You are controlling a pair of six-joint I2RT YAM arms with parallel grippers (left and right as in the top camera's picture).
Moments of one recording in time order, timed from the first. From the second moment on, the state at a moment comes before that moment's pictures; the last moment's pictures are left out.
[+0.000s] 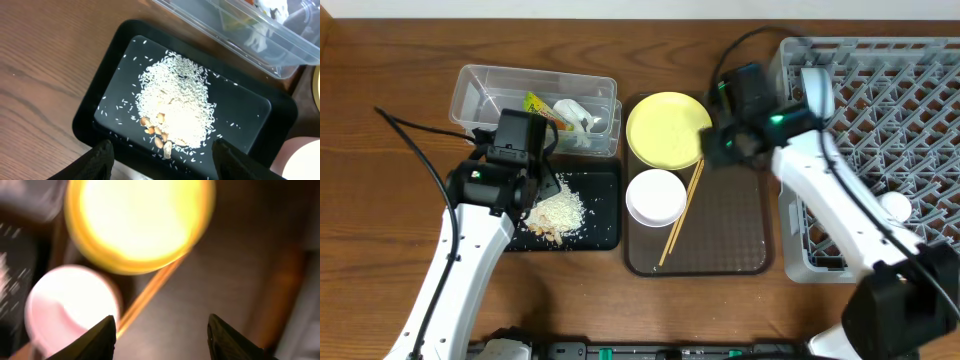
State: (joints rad) left arm -0.18 1.29 1.13 -1.05 -0.26 -0.62; right arm 0.43 1.72 1.40 -0.87 -0.10 0.17
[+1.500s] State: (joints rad) left arm -0.18 1.29 1.13 -1.07 -0.27 -0.64; right arm 0.03 1.67 1.48 -0.42 0.71 0.02
